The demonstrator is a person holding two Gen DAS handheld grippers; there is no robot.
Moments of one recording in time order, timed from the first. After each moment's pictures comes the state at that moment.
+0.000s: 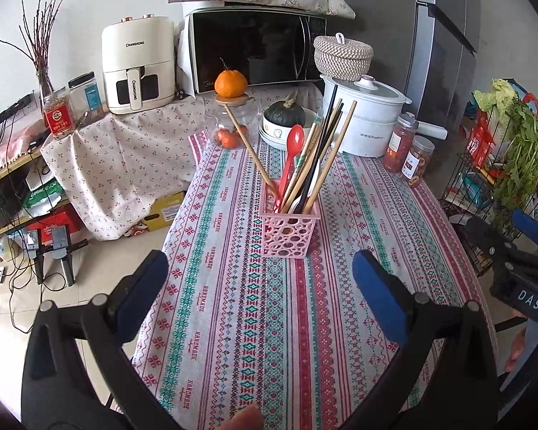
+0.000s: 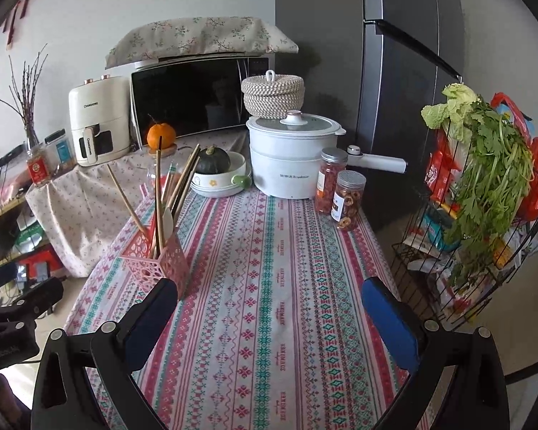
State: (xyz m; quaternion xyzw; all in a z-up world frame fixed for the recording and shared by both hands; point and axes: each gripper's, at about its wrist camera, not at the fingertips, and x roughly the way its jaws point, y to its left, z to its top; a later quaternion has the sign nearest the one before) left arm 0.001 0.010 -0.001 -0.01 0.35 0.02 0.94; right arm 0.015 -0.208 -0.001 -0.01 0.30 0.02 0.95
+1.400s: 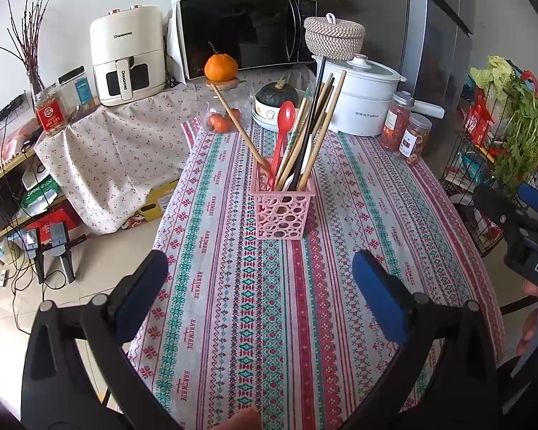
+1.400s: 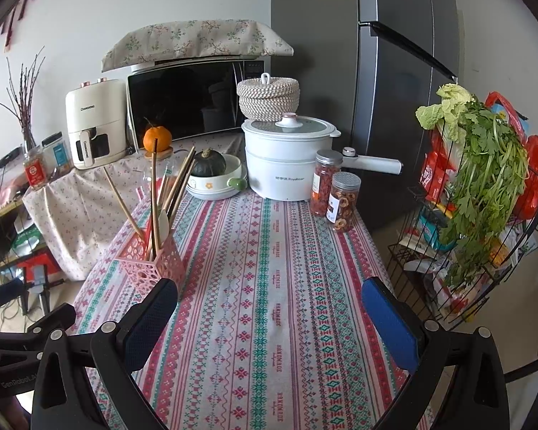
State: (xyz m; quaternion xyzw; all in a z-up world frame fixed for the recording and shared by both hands) left arm 0.002 0.000 -0.015 0.00 0.37 0.01 0.93; right arm 0.014 -0.210 0.000 0.00 0.29 0.01 0.96
